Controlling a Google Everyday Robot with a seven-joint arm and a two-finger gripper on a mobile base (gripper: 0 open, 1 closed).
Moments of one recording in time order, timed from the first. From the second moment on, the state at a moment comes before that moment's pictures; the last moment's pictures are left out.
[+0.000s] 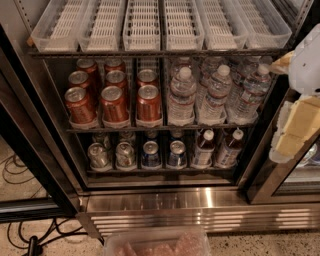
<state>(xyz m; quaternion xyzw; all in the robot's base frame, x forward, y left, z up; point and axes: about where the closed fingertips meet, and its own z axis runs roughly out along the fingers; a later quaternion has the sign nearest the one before) 0.431 -0.206 0.968 -0.61 0.78 -0.02 0.17</state>
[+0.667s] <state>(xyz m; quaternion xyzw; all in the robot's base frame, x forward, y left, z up) 0.395 -0.124 0.920 -0.66 0.72 0.03 0.21</state>
